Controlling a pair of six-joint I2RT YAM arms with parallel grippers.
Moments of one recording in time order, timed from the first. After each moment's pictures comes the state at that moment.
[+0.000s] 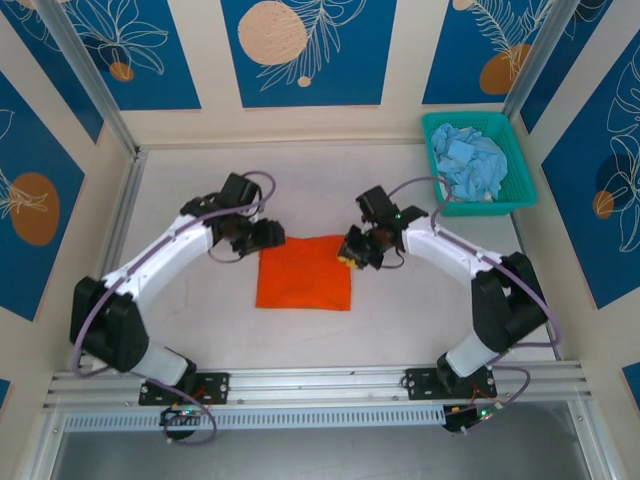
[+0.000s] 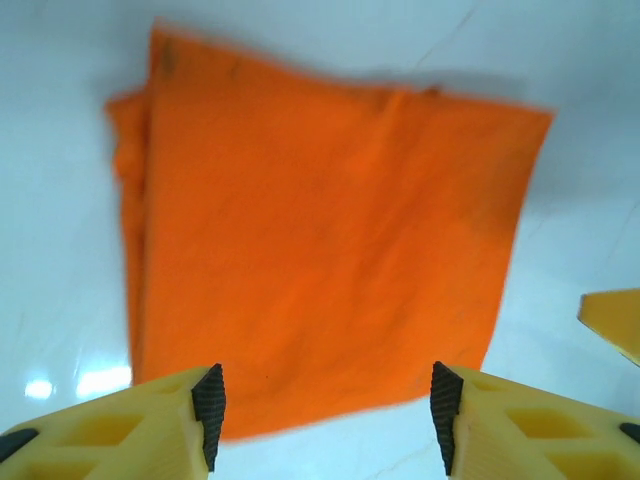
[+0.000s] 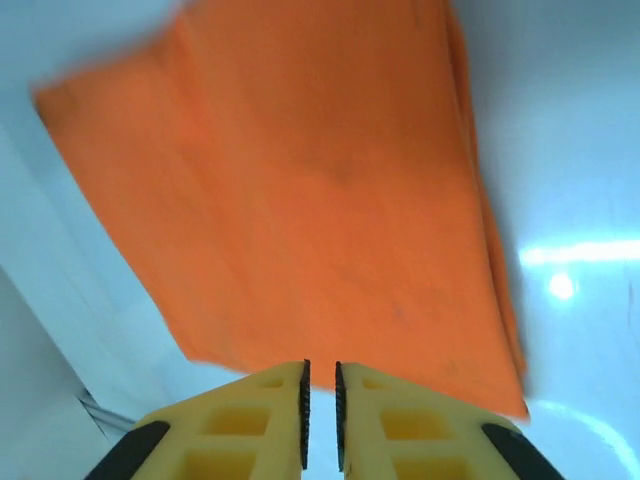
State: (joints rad) left arm -0.47 1.54 1.28 -0.85 0.23 -0.60; right arm 0.50 1.60 1.14 -0.69 -0.38 0.99
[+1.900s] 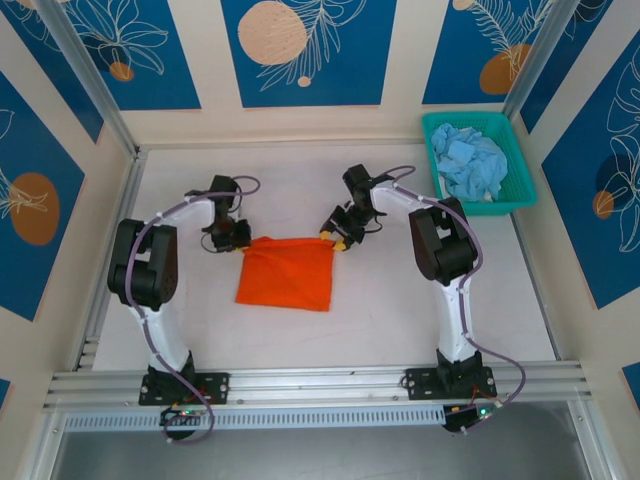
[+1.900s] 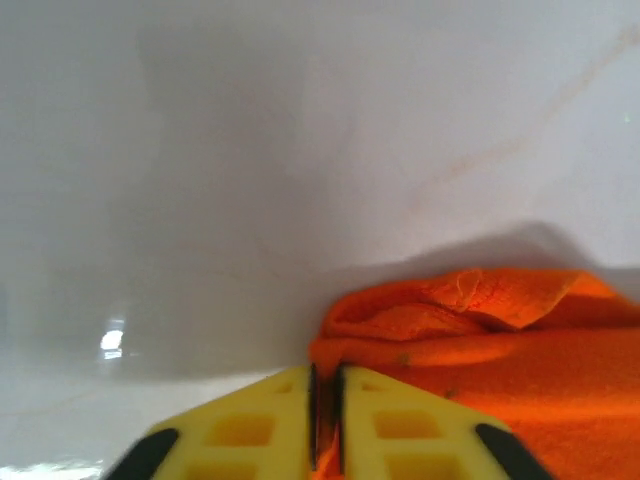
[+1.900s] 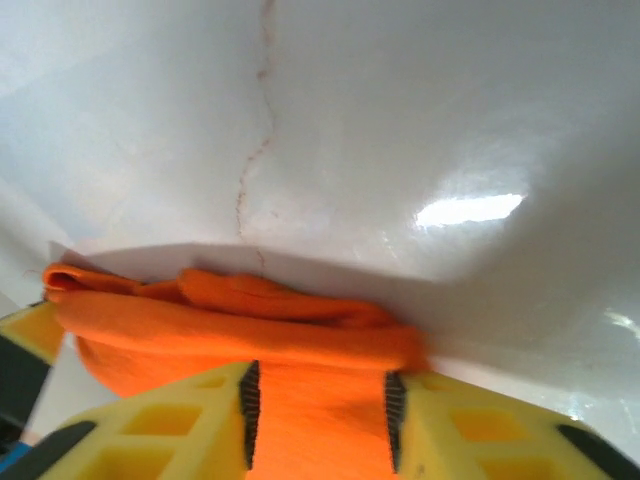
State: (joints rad) left arm -0.20 1.90 1.29 -0.75 0.15 -0.41; right arm 0.41 2.18 1.61 -0.82 -0.58 0.91
